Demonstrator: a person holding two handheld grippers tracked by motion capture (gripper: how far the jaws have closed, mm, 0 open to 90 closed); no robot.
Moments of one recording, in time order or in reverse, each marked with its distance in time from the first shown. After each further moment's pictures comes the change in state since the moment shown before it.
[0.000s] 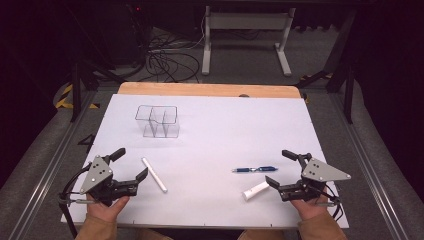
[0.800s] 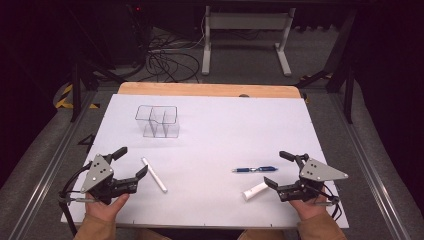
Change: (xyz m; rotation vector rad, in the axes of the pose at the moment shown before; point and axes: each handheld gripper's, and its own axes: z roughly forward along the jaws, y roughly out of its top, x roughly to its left) left arm 0.000 0.004 0.001 0.010 0.004 0.026; right arm 0.001 -0.002 0.004 0.015 0.021 0.007
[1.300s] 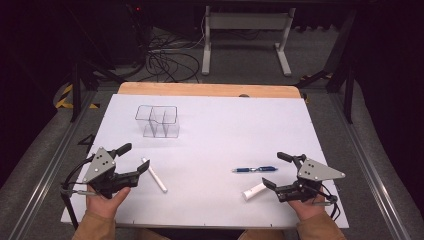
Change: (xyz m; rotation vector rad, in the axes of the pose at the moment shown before) left arm 0.007 0.012 0.010 0.038 -0.042 -0.022; right arm 0.001 -0.002 0.004 0.012 0.021 0.009
